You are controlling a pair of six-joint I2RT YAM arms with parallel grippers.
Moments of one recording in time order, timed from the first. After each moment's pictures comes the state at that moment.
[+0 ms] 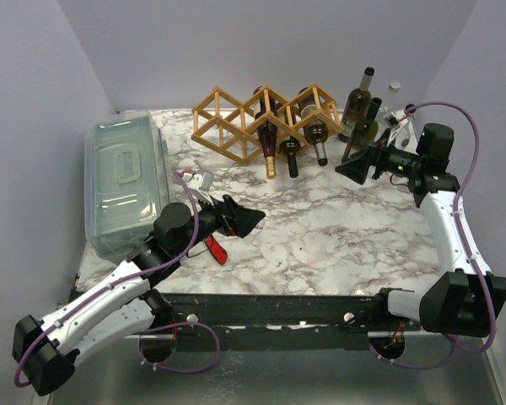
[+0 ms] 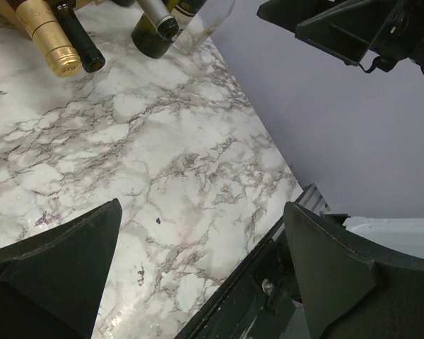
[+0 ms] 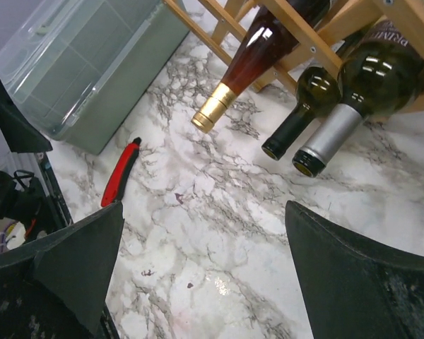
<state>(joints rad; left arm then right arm) -0.76 0.75 0.56 0.12 0.11 -0.70 -0.12 1.25 1.10 -0.26 -1.06 0.02</state>
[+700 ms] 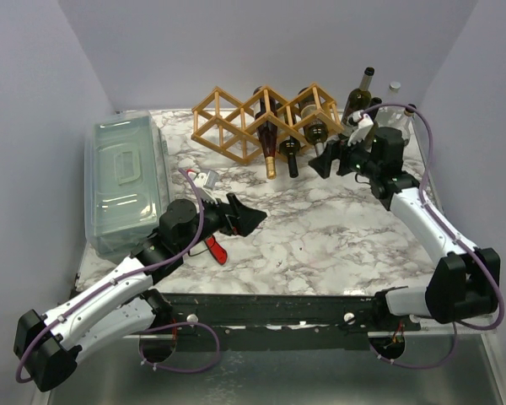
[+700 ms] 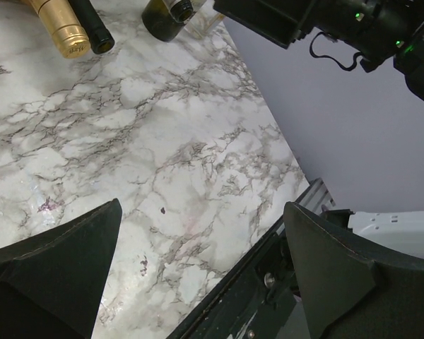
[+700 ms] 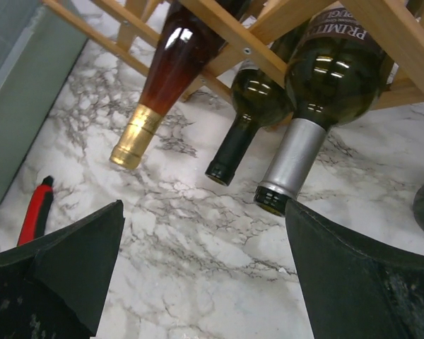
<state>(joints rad) -0.76 0.81 0.59 0.08 0.10 -0.72 0.17 1.31 0.99 -0.02 -0.53 0.08</state>
